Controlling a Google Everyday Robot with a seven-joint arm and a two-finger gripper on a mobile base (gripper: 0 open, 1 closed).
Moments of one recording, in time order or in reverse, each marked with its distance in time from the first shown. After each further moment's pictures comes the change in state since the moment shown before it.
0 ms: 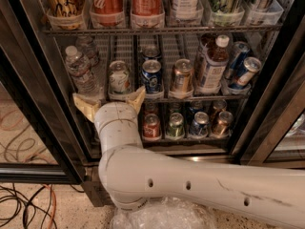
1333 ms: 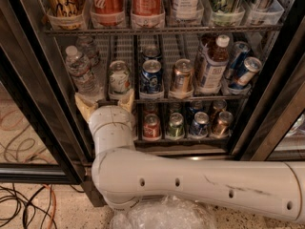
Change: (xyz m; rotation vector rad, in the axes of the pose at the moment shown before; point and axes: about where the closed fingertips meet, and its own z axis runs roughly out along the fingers) arm 0.018 0.012 0.010 -0.001 0.004 0.043
